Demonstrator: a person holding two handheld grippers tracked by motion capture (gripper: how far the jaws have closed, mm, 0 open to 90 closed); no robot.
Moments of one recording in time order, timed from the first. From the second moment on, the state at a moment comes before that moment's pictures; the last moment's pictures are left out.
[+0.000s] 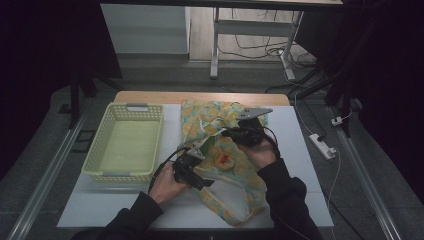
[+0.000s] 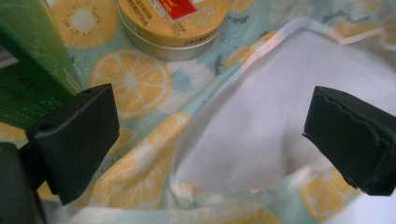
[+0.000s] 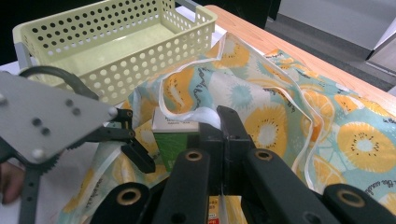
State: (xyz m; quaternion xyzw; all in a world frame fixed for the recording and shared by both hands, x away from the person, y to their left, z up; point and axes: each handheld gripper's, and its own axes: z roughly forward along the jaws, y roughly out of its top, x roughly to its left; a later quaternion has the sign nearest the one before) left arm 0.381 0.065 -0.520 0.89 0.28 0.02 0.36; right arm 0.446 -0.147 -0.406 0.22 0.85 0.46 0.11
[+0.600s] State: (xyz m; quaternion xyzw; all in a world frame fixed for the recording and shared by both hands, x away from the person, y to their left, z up) left arm 0.384 0.052 -0.522 0.91 0.28 0.06 0.29; right arm 0.446 -0.148 -0.405 0.22 0.85 0.46 0.11
